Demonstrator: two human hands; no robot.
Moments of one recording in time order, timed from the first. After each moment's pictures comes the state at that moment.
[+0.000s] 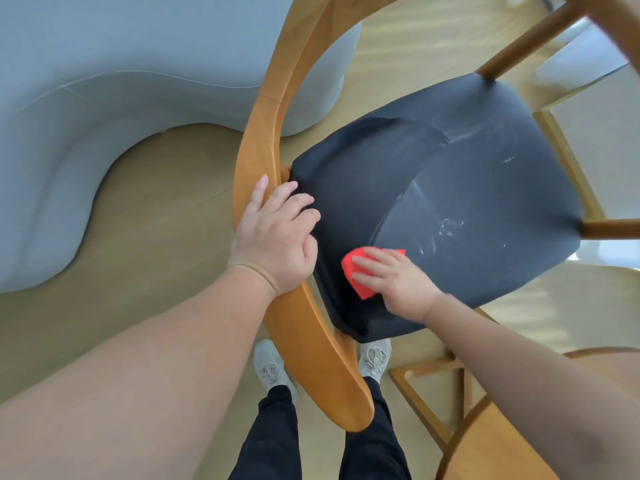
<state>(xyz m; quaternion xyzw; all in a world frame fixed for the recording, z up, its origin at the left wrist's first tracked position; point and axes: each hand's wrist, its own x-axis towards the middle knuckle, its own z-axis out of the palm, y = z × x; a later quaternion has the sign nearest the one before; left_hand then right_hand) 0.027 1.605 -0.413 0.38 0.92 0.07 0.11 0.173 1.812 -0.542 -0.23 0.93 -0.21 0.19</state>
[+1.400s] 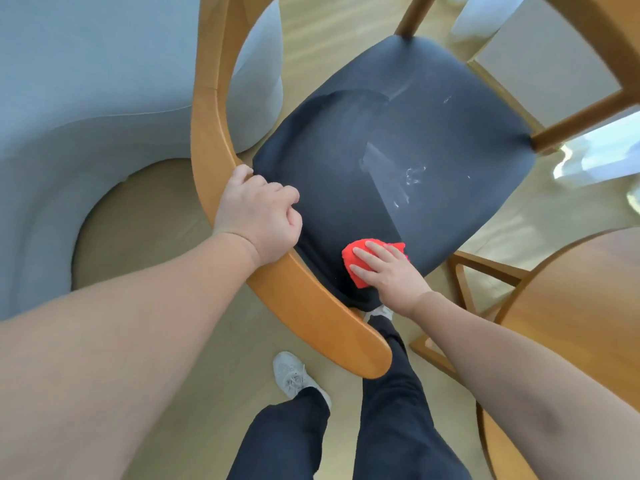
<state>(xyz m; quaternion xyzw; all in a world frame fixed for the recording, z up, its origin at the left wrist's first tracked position) 0.025 1.613 -0.418 0.47 0.88 -0.02 0.09 0.249 1.756 -0.534 0.00 0.96 -0.13 0.25</state>
